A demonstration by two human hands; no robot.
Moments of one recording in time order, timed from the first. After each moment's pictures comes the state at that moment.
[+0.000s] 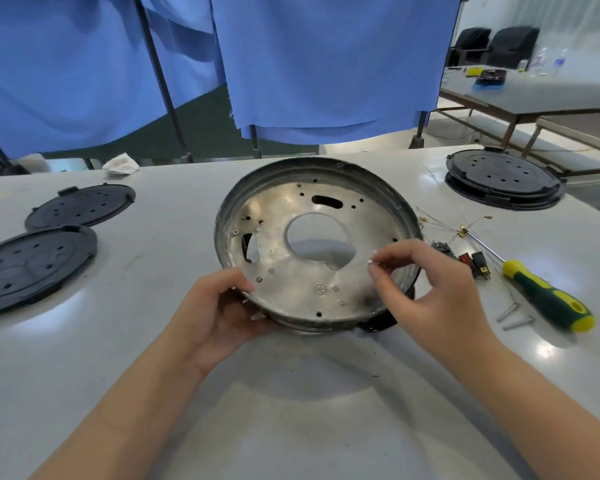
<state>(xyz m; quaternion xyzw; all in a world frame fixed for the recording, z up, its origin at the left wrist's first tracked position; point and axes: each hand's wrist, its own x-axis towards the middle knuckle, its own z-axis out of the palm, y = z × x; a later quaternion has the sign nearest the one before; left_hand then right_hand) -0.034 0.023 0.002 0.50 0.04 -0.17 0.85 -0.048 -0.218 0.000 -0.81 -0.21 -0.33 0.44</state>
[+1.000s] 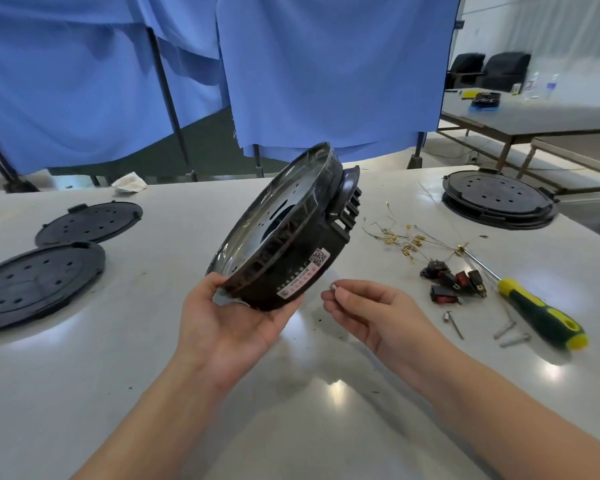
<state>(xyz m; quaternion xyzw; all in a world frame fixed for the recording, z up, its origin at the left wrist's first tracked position) -0.045 0.007 0.015 0.22 0.04 -0.17 0.96 -0.045 -0.182 0.006 -0.48 0.05 0.11 0.87</state>
